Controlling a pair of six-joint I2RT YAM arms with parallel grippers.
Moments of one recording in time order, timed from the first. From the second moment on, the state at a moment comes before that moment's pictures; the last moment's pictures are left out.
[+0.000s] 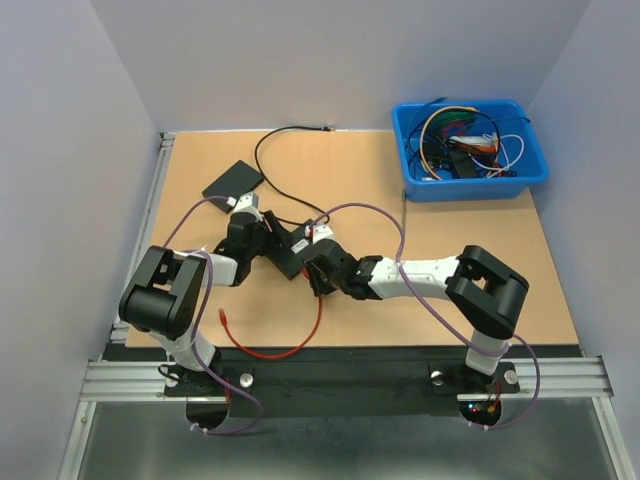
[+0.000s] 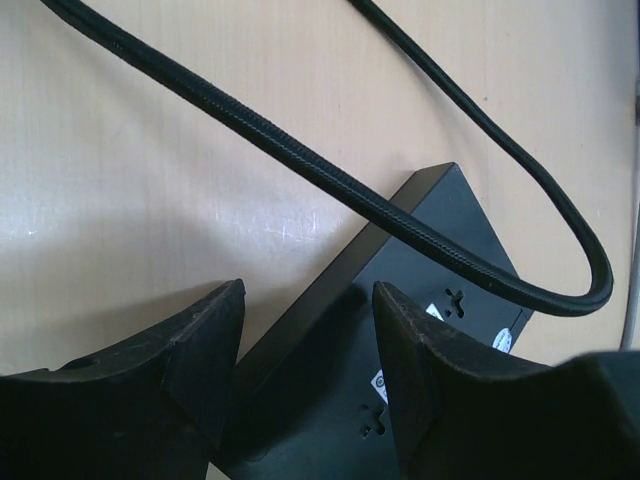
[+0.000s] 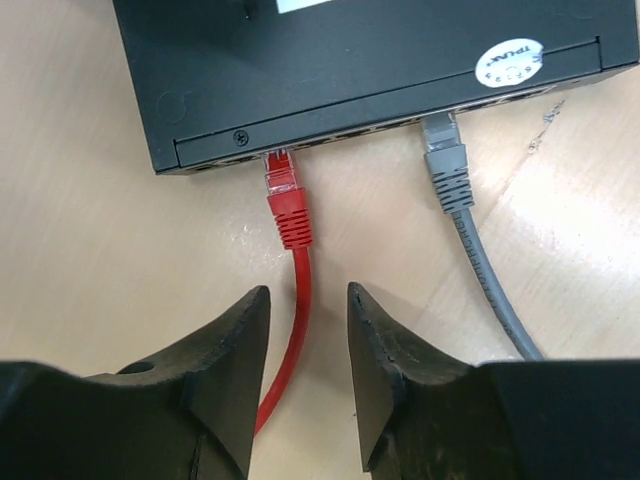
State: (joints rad) left arm -0.31 1.61 0.54 0.56 0.07 -0.61; right arm 1.03 1.79 1.03 -0.05 0.26 0.47
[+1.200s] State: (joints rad) left arm -0.31 1.73 0.47 0.86 0.20 -0.65; right arm 1.03 1.88 1.14 -0.14 0.27 0.44
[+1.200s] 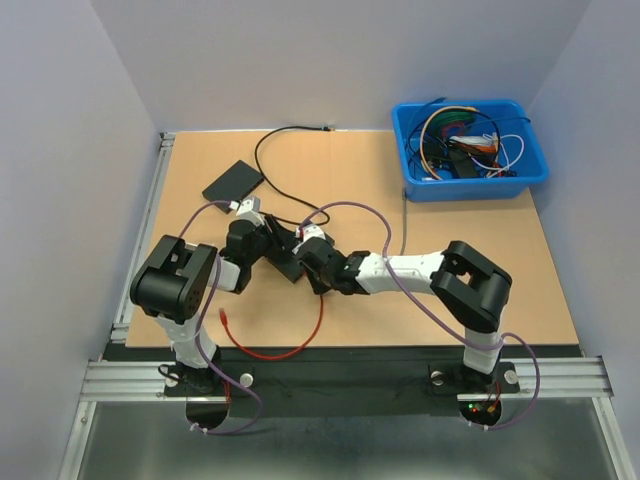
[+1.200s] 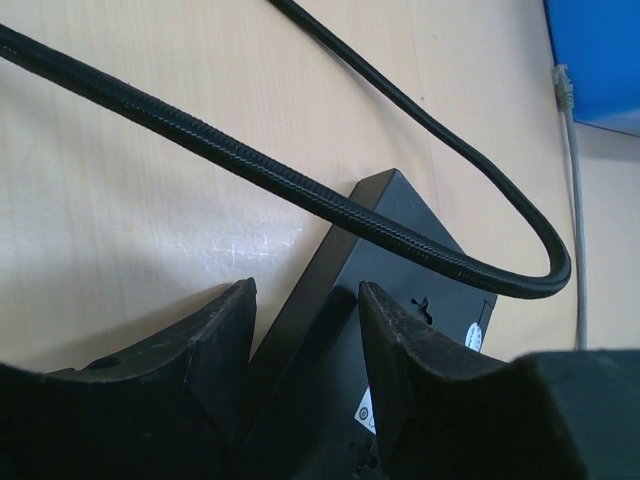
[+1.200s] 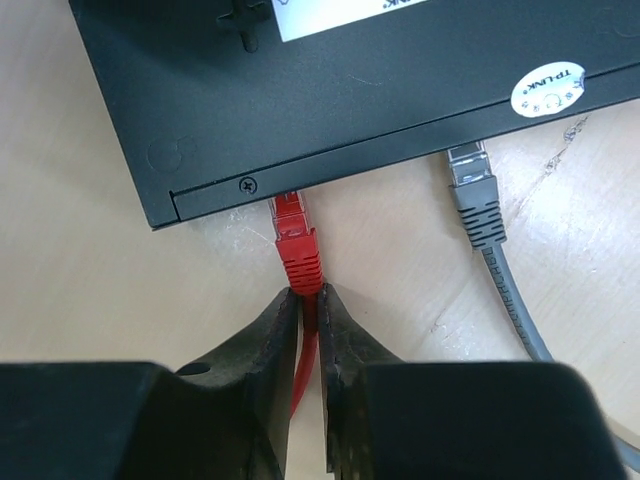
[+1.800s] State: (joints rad) left arm -0.40 1.78 0.46 0.99 0.00 -0.63; right arm 1.03 1.95 1.33 -0.37 0.28 0.31
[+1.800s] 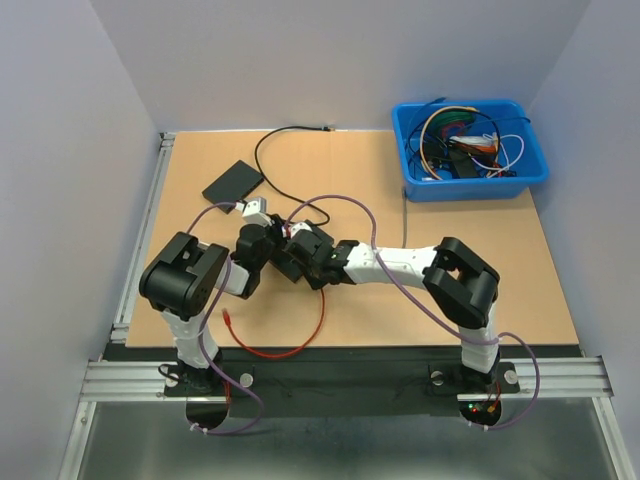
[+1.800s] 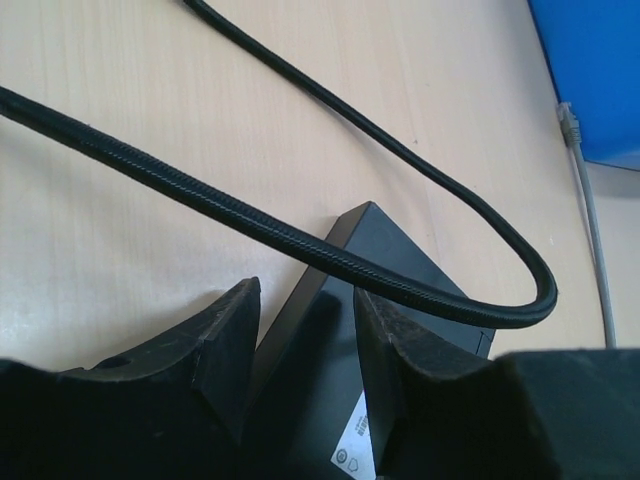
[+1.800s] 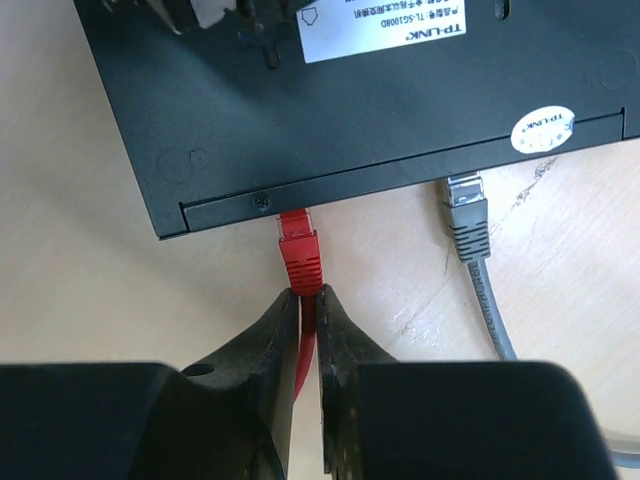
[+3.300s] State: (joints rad) left arm -0.46 0.91 0.52 0.13 -0.06 -0.68; right arm 1.01 1.00 0.72 -0.08 0.39 0.45
